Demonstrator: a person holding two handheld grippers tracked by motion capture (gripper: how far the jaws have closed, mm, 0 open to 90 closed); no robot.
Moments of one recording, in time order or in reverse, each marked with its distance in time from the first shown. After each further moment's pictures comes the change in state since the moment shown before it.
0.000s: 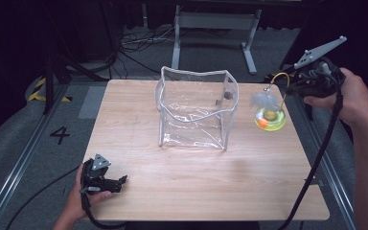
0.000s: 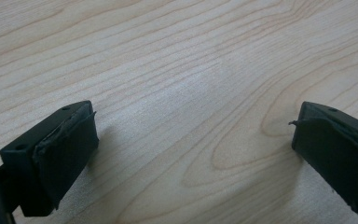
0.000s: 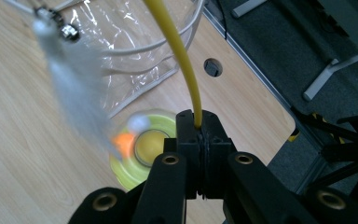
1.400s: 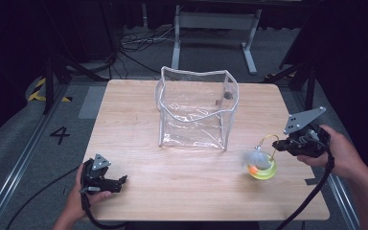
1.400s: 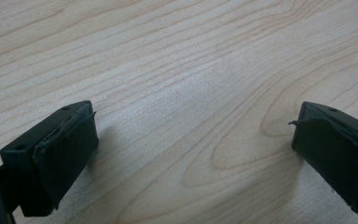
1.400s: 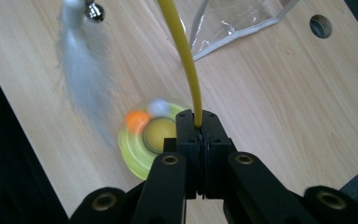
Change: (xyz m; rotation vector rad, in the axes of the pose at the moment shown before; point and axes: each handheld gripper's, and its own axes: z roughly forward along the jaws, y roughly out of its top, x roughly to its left) left arm 0.000 0.000 0.000 0.000 0.000 -0.001; right arm 0.085 -0.087 0.039 0.049 0.196 -0.130
